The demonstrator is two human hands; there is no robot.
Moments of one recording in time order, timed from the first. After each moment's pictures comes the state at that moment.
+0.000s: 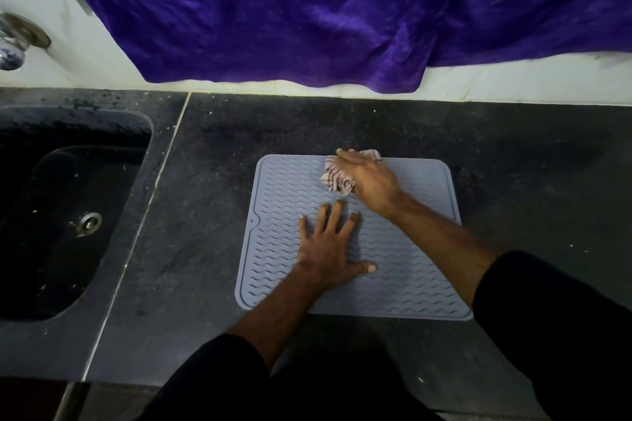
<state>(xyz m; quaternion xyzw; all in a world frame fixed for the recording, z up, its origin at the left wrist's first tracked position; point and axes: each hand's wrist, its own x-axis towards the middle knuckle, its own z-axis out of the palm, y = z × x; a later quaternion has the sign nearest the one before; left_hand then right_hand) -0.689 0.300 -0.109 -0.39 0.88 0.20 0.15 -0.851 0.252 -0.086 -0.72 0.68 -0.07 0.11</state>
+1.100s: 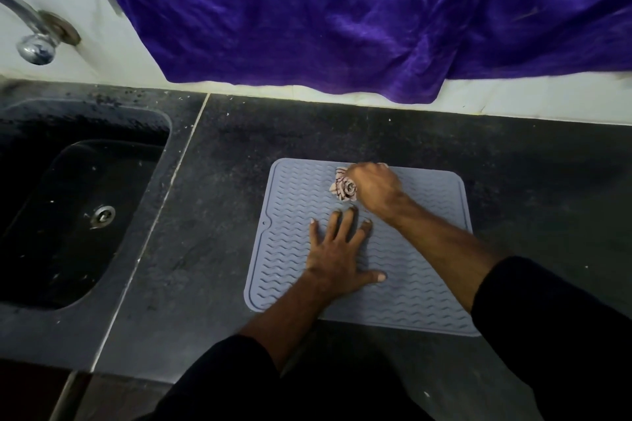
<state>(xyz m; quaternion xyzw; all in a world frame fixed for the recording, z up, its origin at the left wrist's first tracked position) -0.685 0.302 -0.117 -0.39 0.89 0.19 0.13 -0.832 0.230 -0.088 -0.69 0.72 -0.02 0.05</state>
